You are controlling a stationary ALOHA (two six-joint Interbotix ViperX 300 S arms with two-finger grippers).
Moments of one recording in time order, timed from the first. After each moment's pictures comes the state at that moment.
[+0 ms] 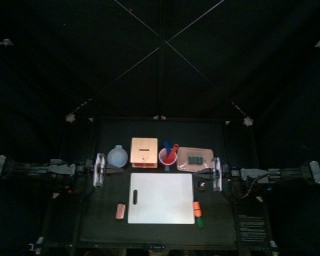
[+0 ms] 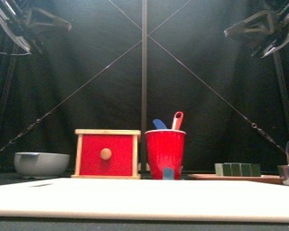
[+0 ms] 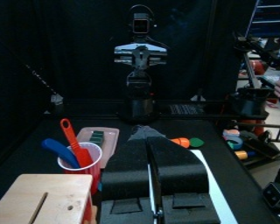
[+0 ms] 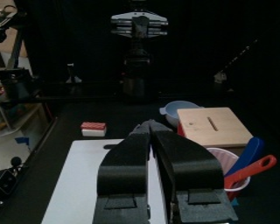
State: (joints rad) left arm 0.00 -0.96 1.17 0.00 -0.30 0.00; right arm 0.00 -0.96 1.17 0.00 -0.29 0.00
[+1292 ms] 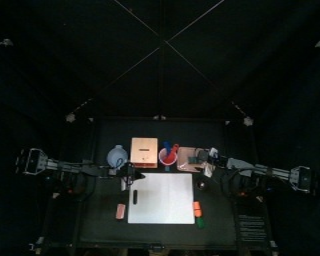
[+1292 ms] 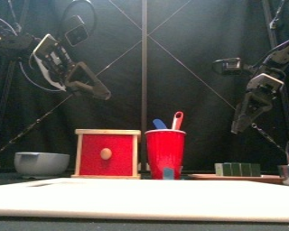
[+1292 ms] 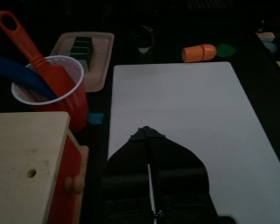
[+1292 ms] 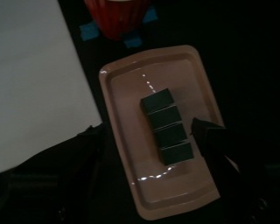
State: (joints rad) left arm 0.04 -0.33 1.01 0.05 -0.30 0.00; right arm -0.40 -0.63 1.06 -0.14 0.38 0.02
